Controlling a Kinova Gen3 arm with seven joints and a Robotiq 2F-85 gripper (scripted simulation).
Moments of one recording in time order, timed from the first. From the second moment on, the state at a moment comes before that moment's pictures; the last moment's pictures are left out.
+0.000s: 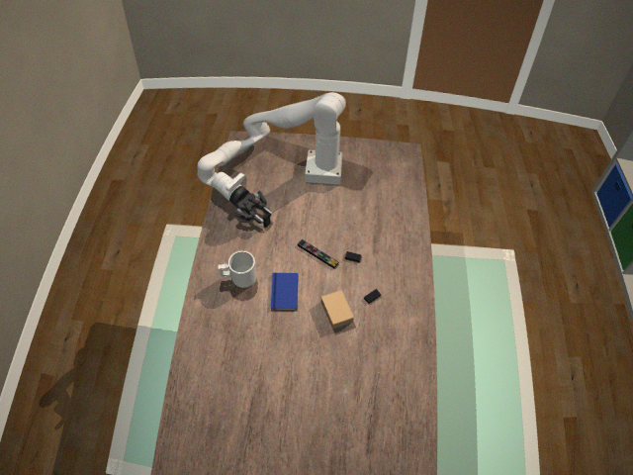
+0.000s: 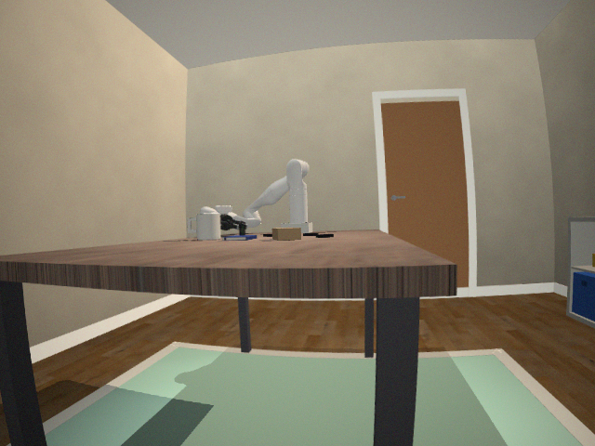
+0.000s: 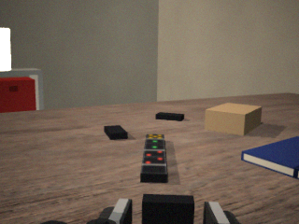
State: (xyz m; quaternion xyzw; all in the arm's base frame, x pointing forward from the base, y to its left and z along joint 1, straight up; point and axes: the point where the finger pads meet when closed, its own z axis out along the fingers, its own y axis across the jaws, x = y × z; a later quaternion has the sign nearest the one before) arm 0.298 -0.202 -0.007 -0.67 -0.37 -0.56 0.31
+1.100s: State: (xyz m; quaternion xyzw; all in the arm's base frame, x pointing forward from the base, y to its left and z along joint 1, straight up) arm 0.275 -0.240 0.031 -0.67 -0.37 -0.56 0.31
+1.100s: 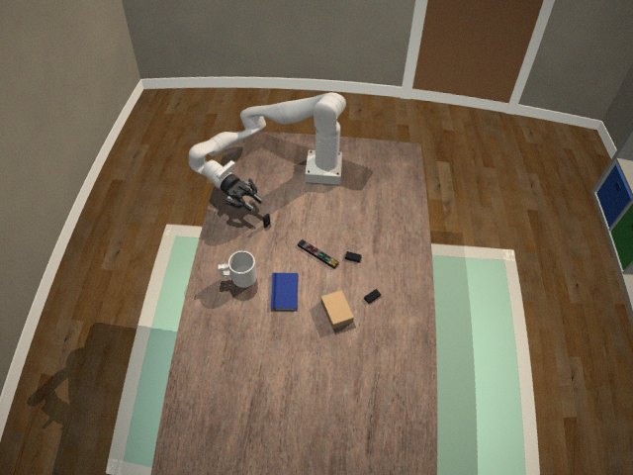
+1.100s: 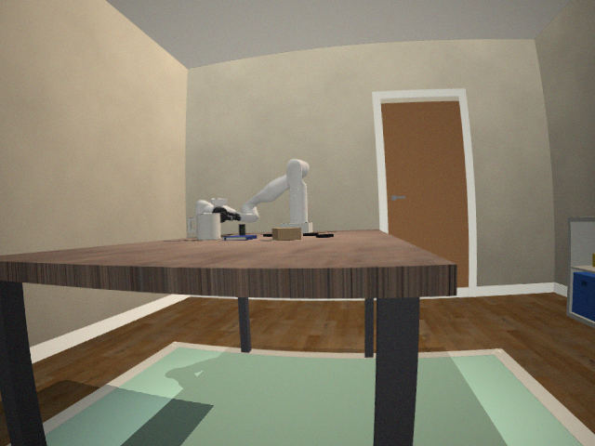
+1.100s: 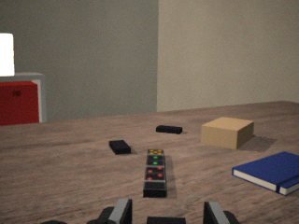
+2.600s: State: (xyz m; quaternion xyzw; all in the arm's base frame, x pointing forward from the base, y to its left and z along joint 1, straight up) arm 0.271 -0.247 0.049 -0.67 -0.37 -0.56 0.31
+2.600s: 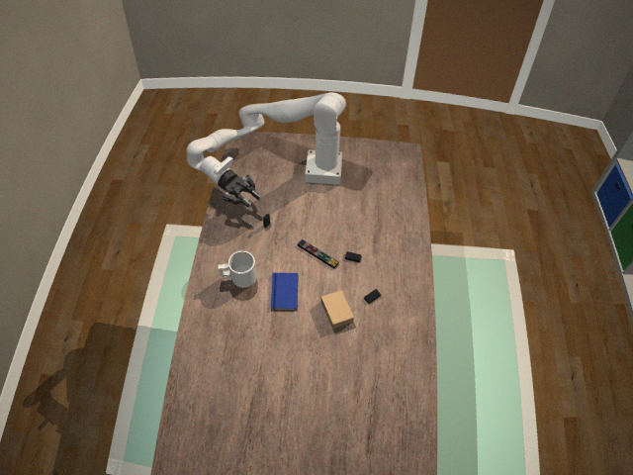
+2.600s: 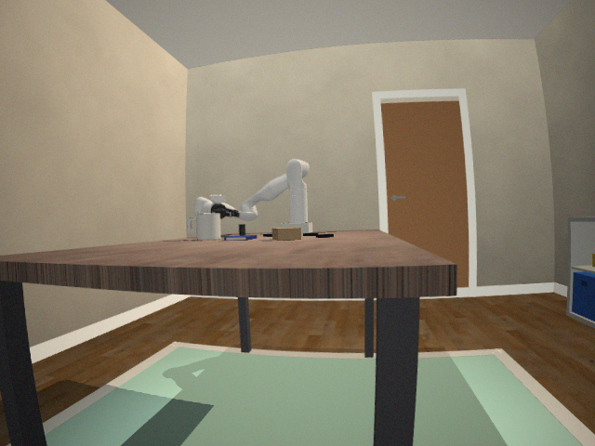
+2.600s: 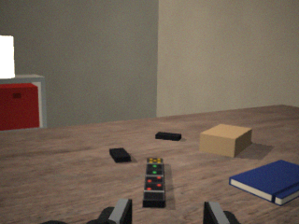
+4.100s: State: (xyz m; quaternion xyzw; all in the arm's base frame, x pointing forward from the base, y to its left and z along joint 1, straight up) arm 0.297 -0.201 0.097 -0.67 -0.36 -0.56 0.31
